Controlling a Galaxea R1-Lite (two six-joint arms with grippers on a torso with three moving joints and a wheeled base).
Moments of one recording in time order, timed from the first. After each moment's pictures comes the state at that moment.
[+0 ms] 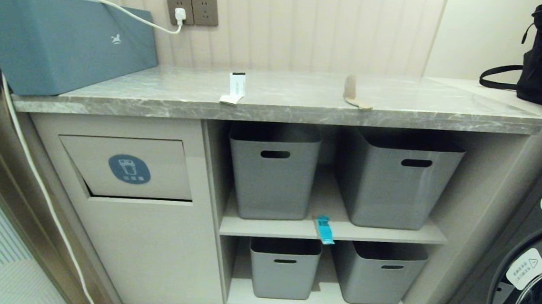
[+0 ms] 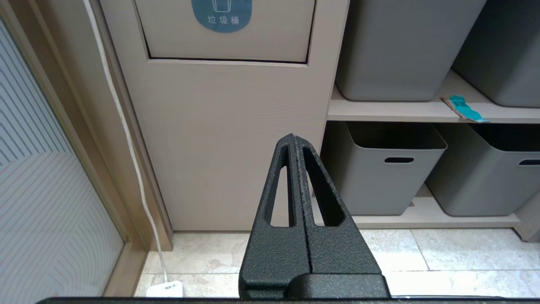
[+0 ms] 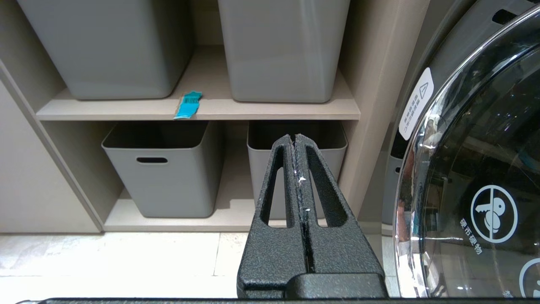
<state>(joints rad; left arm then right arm) 0.00 0.00 0.00 0.00 0.00 -0.03 0.00 0.00 0.00 0.00 -0.01 -0.01</state>
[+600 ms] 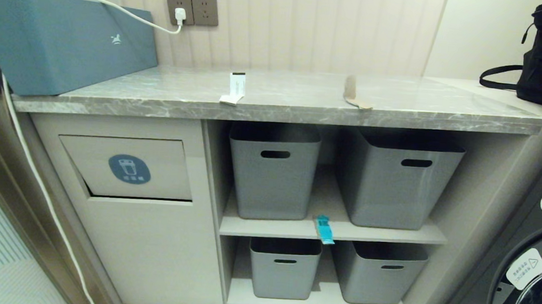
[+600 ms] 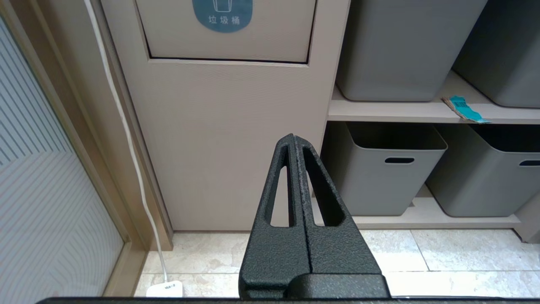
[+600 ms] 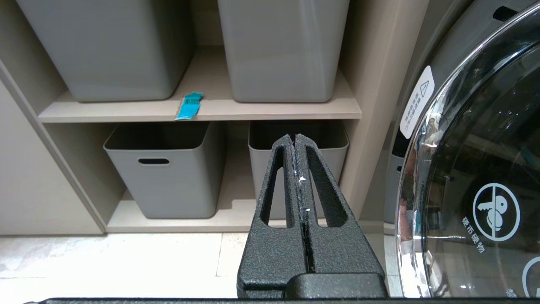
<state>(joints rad) 0.00 0.00 0.00 0.00 0.00 -0.04 0.00 0.00 0.00 0.00 -0.01 0.00</state>
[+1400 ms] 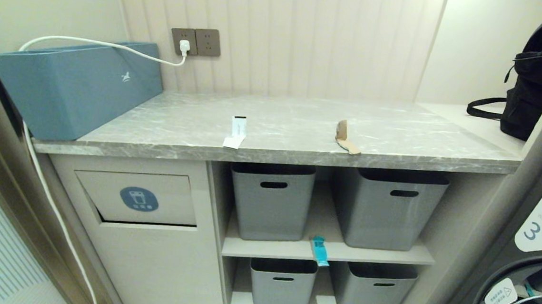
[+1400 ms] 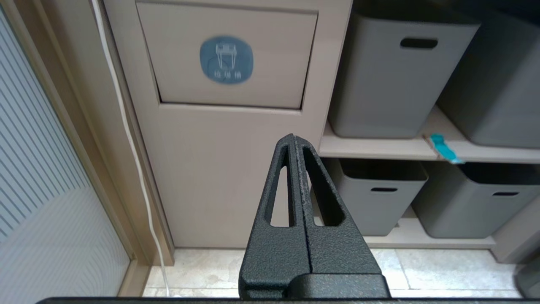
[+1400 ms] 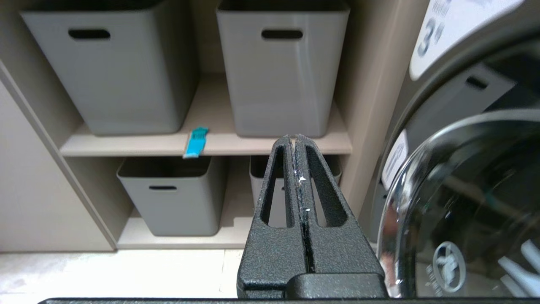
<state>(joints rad) 0.00 0.00 0.00 0.00 0.01 -0.06 0.00 0.00 0.00 0.00 -0.01 0.00</state>
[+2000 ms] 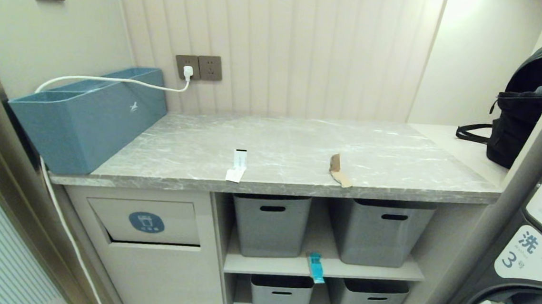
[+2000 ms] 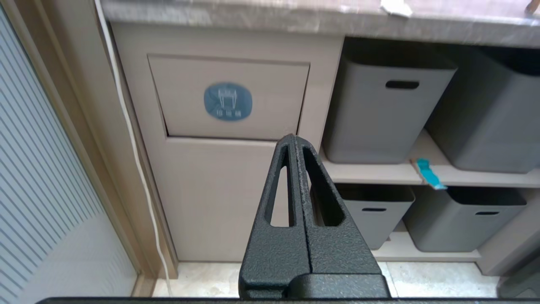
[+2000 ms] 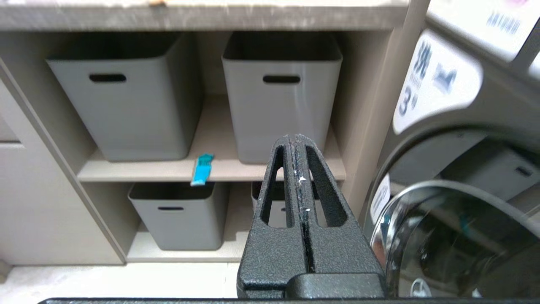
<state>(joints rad) 0.00 0.00 0.00 -0.01 0.01 -0.06 0.00 0.00 0.00 0.00 -0.01 0.00</state>
